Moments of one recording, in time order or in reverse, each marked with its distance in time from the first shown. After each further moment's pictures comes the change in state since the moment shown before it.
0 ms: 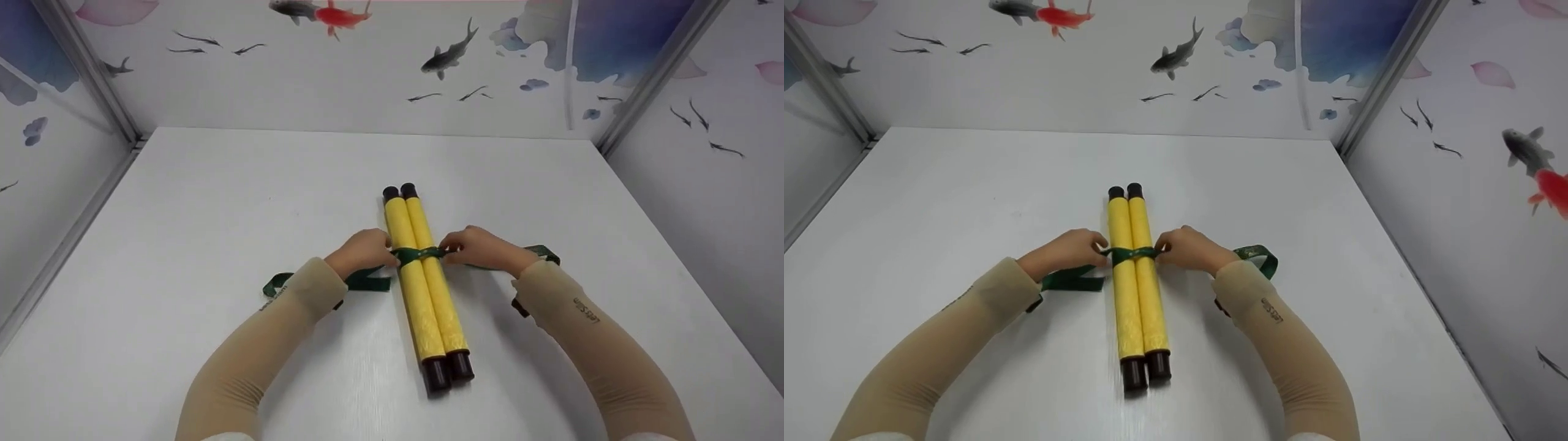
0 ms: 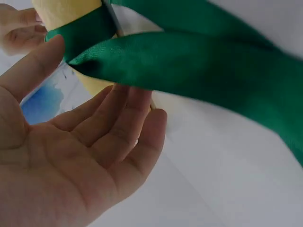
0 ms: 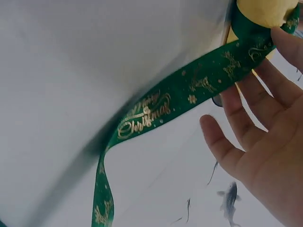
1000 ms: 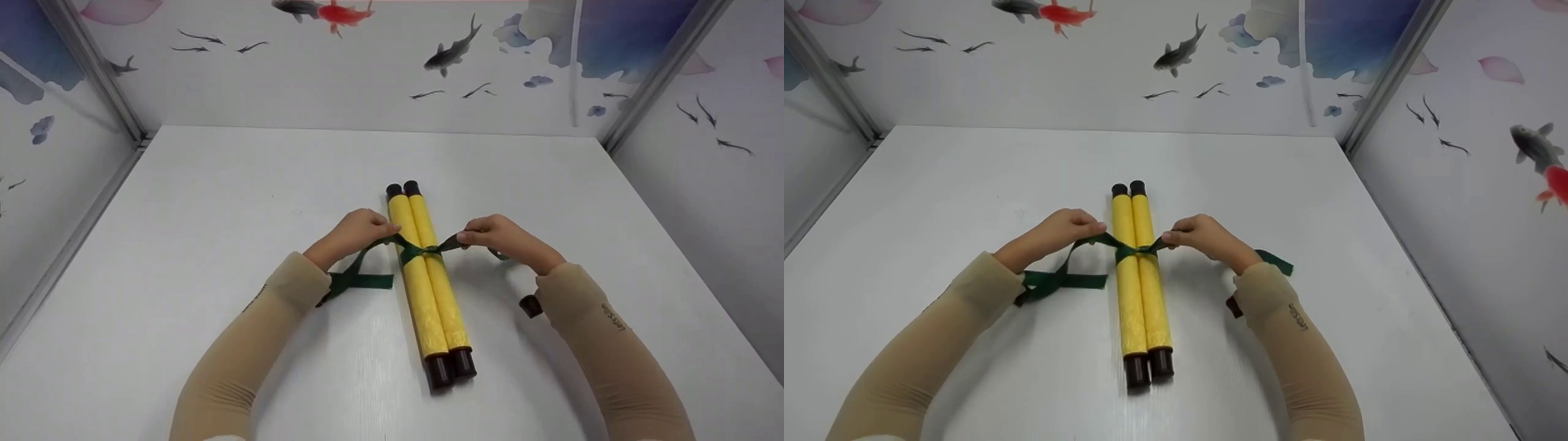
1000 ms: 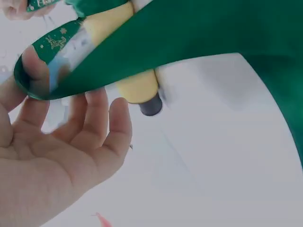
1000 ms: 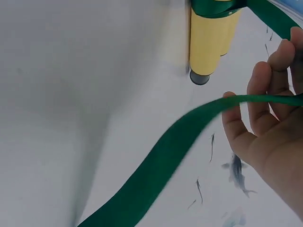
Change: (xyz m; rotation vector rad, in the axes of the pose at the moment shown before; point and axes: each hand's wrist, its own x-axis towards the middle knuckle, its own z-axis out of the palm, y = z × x) left_hand -0.011 -0.006 -0.025 -0.246 0.085 0.097; right_hand -0.022 0.014 -0.016 0.428 0.092 0.000
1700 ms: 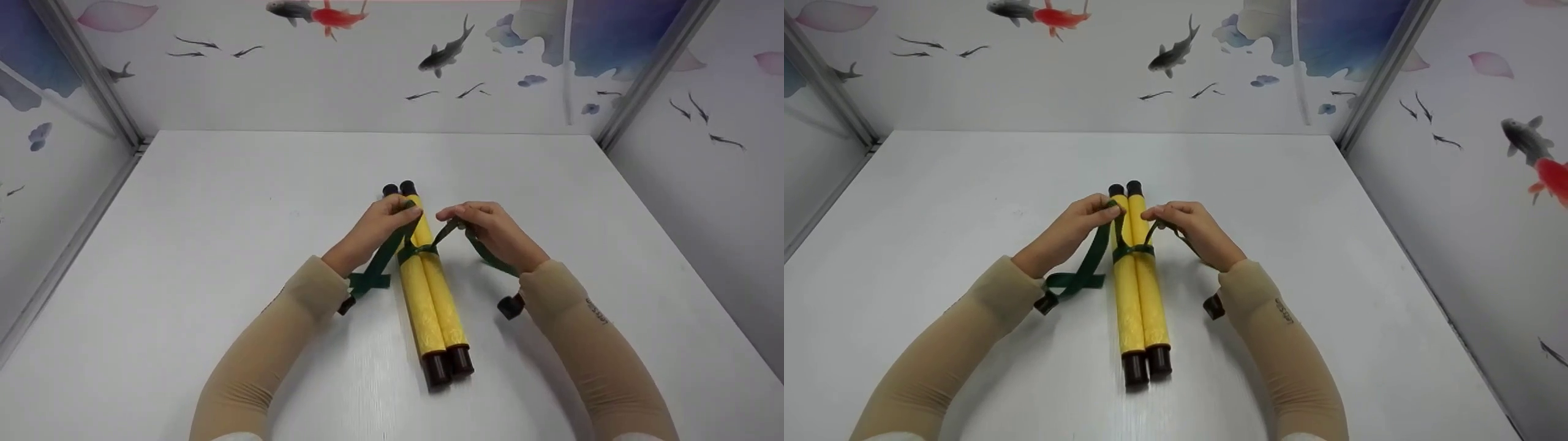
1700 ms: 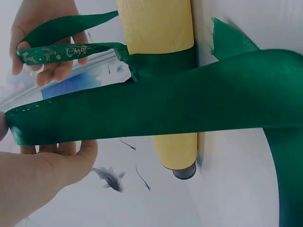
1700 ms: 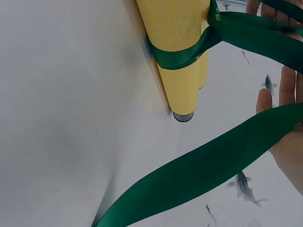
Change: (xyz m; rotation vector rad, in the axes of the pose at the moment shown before) left_hand -0.004 0.028 0.022 -0.533 0.032 0.257; right_hand -0.001 -0.023 0.010 0.633 0.076 -0.221
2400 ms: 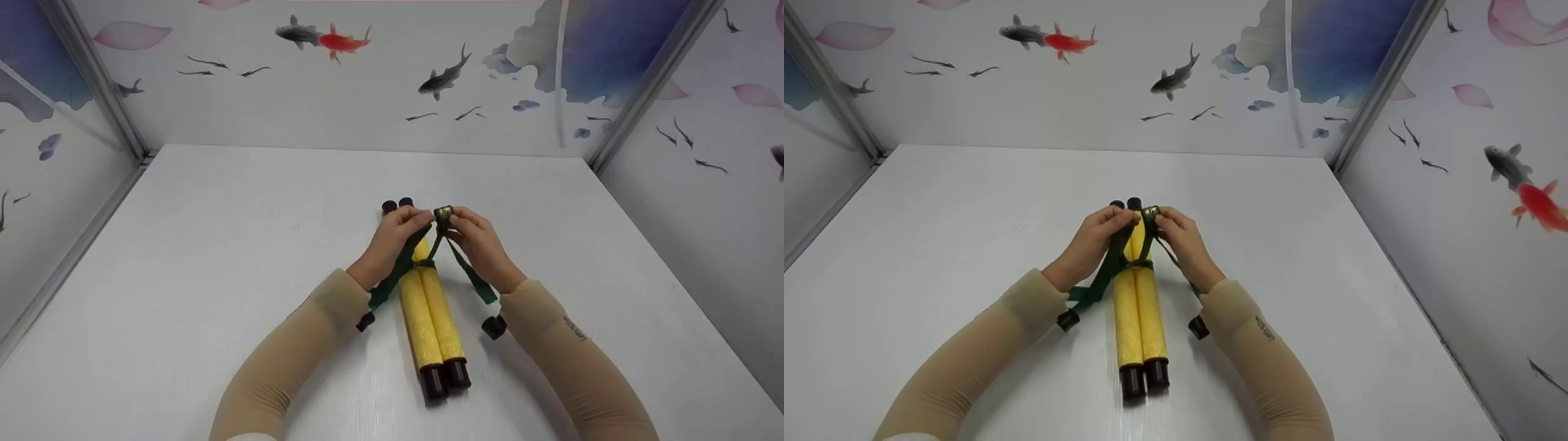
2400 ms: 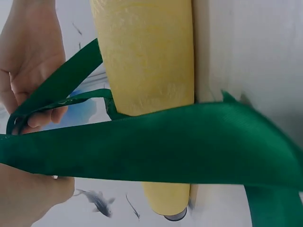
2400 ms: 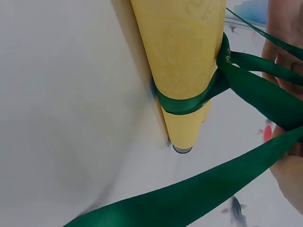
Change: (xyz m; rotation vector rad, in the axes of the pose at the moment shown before) left_hand 0.018 -0.007 0.024 -0.266 0.127 0.115; right_hand 0.012 0.008 0.022 0.179 0.235 -0.149
